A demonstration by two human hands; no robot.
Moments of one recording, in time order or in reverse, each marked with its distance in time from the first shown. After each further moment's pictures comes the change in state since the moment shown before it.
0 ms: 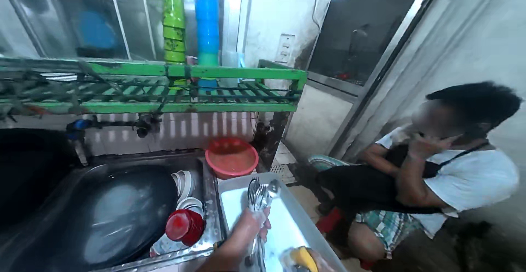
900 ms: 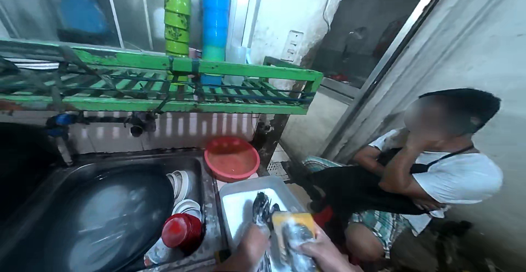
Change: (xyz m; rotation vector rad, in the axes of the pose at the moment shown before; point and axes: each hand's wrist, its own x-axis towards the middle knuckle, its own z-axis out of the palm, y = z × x) left_hand -0.011 0.000 0.000 0.227 0.116 -0.118; right_hand 0.015 -0.077 -0.019 0.845 0.169 -0.095
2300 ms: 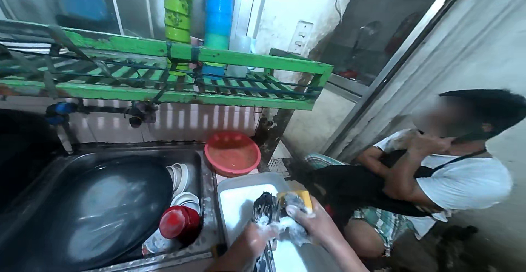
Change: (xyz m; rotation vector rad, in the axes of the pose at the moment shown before) left_hand -0.004 0.002 -0.005 -0.155 -0.182 0.109; right_hand 0.052 -0.020 -0.015 -0.531 0.111 -0.008
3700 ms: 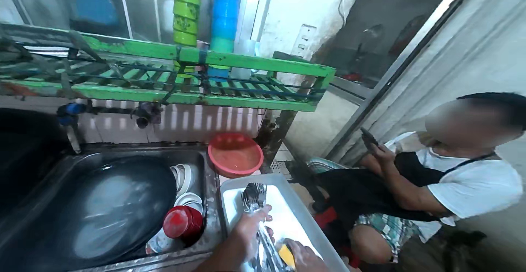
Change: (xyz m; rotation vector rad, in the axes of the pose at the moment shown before) left_hand 0.014 0.005 -0.009 -0.425 0.145 -0.174; right_hand -0.043 0.059 0.049 -0.714 -0.341 -0.053
